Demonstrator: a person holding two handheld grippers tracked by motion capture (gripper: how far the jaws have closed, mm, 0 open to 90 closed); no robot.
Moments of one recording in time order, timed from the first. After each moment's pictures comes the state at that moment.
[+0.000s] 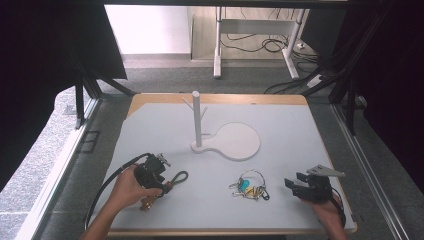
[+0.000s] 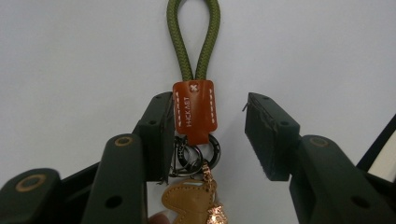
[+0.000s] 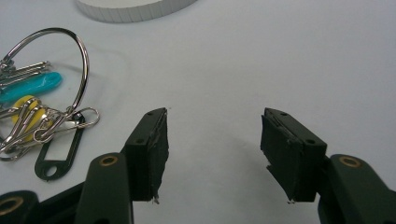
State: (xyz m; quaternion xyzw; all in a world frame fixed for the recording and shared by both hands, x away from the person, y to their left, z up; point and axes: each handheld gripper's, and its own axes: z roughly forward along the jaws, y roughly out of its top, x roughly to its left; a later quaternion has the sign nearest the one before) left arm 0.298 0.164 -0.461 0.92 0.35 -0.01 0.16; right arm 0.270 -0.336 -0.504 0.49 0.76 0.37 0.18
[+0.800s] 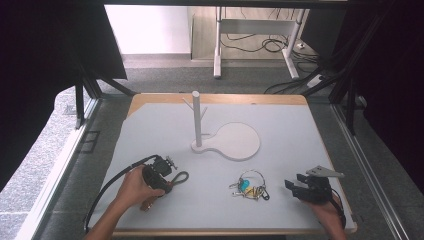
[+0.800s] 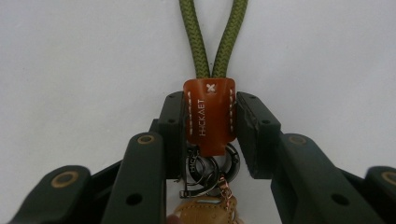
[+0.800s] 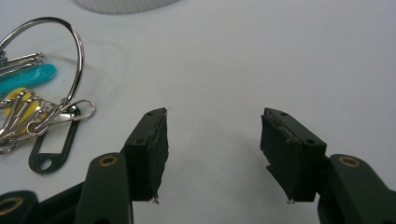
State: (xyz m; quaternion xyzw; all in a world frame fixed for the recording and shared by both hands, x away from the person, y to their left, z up) left arm 0.306 0.148 -0.480 0.93 0.34 0.00 0.10; right arm 0.268 -0.336 -0.506 0.49 0.77 0.36 0.19
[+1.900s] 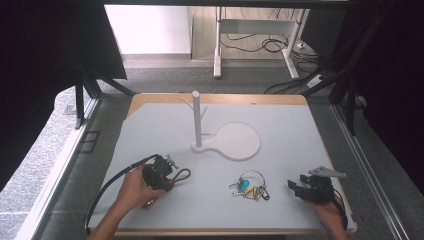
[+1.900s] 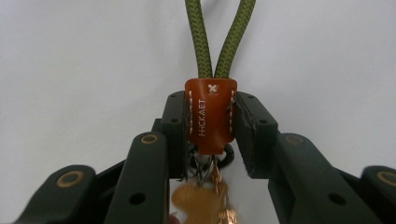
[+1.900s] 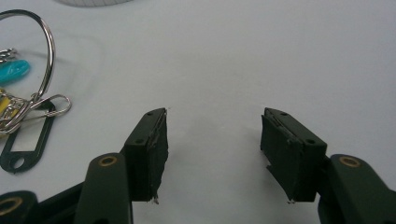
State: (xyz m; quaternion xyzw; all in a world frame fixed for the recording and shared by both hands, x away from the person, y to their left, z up) left arm 0.299 0.149 -0.464 0.93 0.34 0.04 0.14; right arm 0.270 -0.344 -0.510 0.51 0.76 0.35 0.19
